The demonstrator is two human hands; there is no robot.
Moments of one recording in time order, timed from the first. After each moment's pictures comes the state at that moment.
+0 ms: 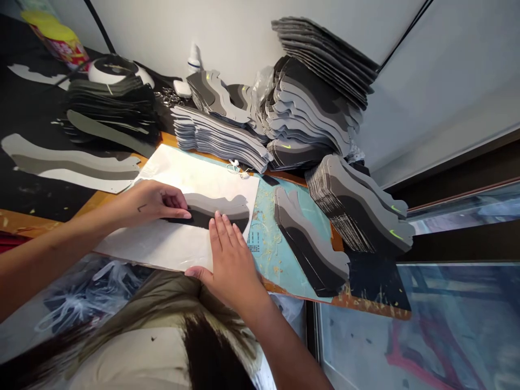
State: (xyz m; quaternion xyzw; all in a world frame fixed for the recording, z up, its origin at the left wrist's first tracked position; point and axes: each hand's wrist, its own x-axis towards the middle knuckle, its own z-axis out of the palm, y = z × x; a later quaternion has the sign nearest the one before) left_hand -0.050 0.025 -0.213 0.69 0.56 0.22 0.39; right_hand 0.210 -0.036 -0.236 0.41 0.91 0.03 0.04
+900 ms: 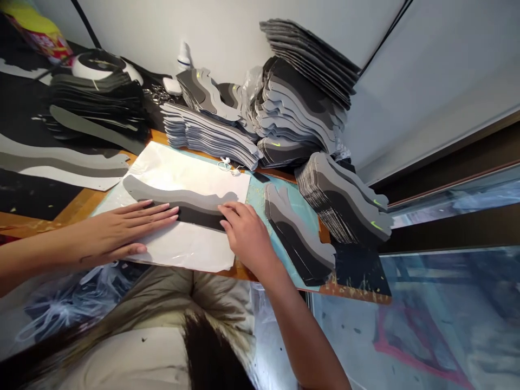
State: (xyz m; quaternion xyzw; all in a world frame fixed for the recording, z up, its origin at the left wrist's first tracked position) left_hand -0.095 -0.035 -0.254 0.95 0.30 0.12 0.02; right_hand 0.243 0.010 -0.210 0.44 0.89 -0.11 -0.09
